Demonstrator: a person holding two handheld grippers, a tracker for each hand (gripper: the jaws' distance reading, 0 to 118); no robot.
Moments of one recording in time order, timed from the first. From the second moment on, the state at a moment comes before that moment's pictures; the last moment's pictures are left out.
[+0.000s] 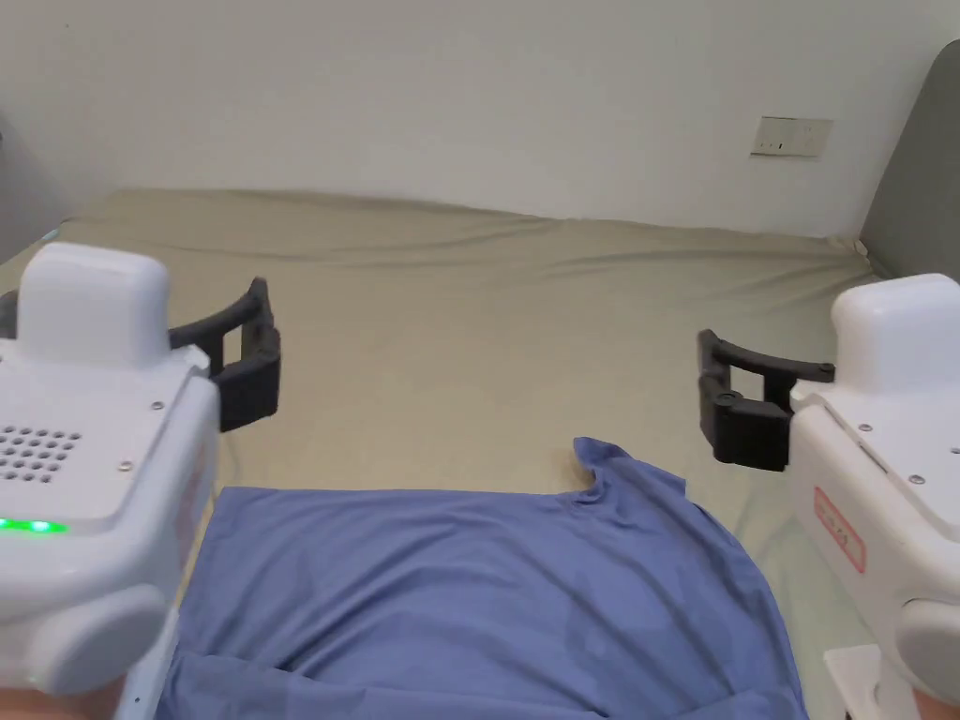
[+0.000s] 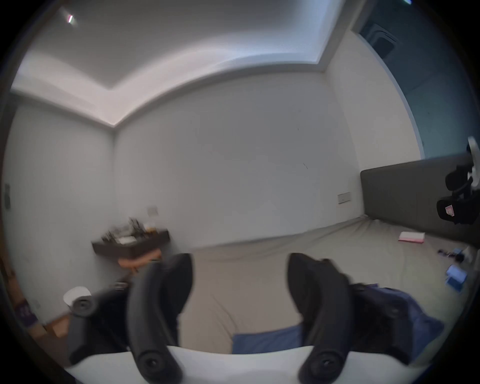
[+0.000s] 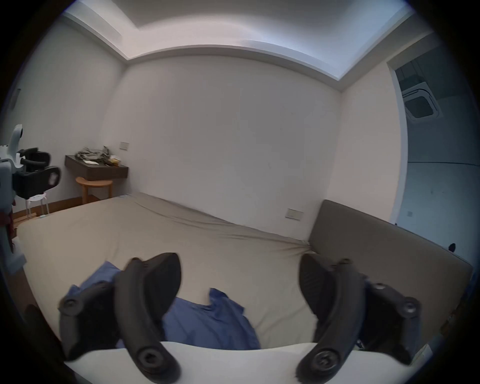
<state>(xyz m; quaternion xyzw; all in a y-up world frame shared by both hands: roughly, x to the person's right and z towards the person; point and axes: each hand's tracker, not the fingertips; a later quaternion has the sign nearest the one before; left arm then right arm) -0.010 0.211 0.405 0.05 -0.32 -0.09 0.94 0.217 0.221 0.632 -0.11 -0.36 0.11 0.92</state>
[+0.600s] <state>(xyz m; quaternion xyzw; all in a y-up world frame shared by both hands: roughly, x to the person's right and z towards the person) 0.044 0.145 0.372 -0.06 -0.37 -0.15 0.91 0.235 0.166 0.584 -0.16 -0.34 0.10 0.92</state>
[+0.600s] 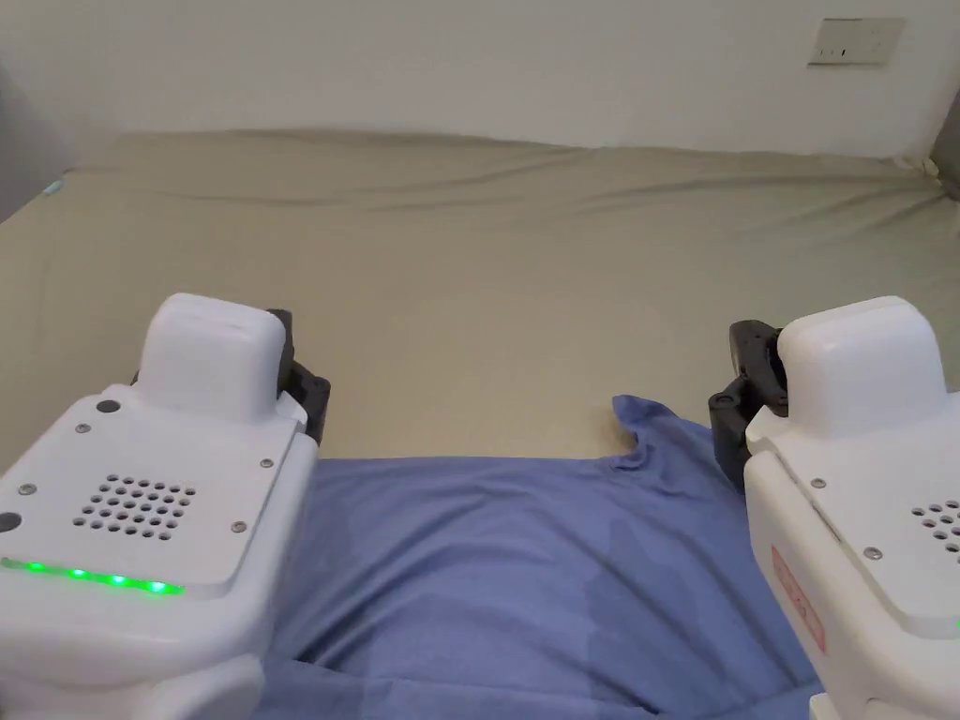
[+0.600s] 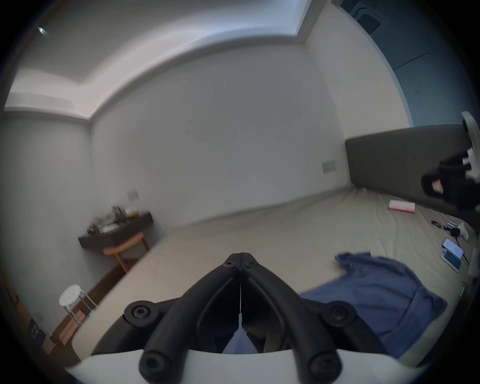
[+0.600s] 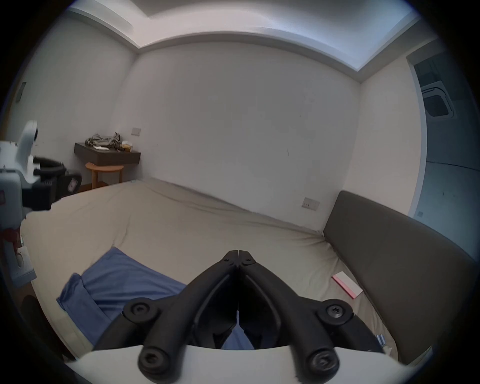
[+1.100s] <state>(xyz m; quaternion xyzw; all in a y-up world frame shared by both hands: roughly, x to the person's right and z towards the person) 0.094 -0.058 0.137 -0.36 -0.30 -0.19 0.86 0.343 0.088 0.602 -0.29 -0.39 0.06 0.87</state>
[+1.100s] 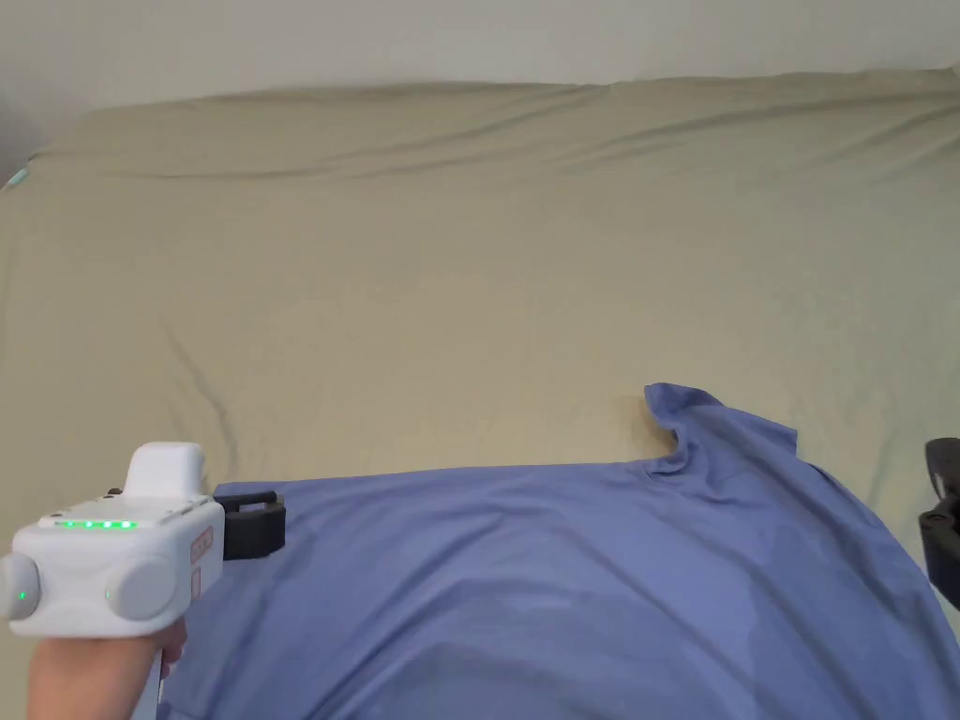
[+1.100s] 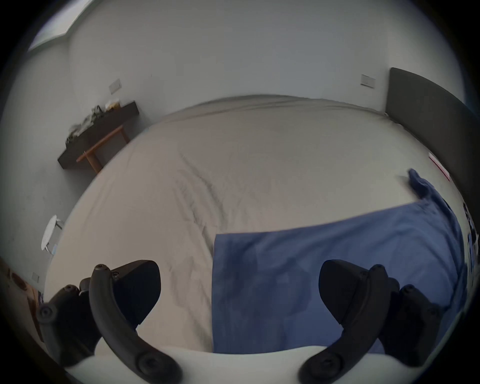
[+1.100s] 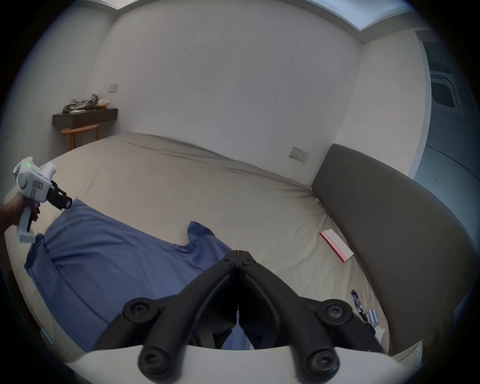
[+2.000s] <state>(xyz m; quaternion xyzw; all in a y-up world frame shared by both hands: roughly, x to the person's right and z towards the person) 0.103 0.020 0.198 -0.25 -0.37 -0.24 0.86 0.485 -0.002 0.557 -0.46 -0.34 -0.06 0.82</state>
